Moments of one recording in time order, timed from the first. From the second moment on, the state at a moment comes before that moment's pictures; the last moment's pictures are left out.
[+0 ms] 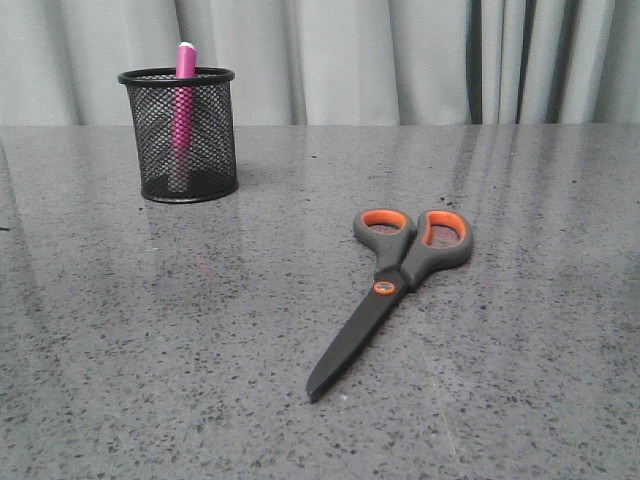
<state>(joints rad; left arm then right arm) -0.24 0.79 -1.08 -1.78 0.39 1.80 0.18 0.74 -0.84 0.69 0.70 -0.33</state>
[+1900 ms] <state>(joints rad) -0.42 0.54 -0.96 -1.80 0.12 1.80 0.61 1.66 -1.26 0.23 1.01 0.55</state>
